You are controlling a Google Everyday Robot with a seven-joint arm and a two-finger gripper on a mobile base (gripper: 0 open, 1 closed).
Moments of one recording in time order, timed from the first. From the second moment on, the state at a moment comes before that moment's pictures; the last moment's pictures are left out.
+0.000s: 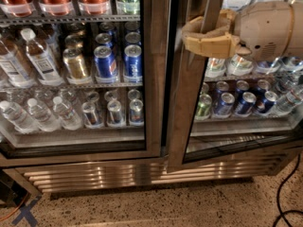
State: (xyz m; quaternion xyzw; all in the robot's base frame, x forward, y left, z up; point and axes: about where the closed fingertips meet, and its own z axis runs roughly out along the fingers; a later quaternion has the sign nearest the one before) arm 0.490 -0.074 1.040 -0.55 0.53 0.31 0.57
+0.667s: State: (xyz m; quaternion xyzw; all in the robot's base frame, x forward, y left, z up) arm 0.479 -0.075 1.042 -0.54 0.54 0.30 0.57
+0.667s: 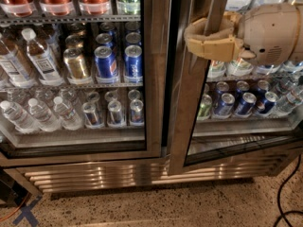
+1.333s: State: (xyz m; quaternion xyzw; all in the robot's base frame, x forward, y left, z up) arm 0.470 -0.079 1.045 -0.54 0.55 0.30 0.57
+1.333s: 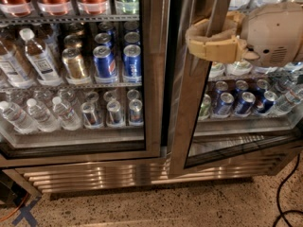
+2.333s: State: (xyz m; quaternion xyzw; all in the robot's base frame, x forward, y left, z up) arm 0.461 -0.085 1.047 -0.53 0.56 0.29 0.57
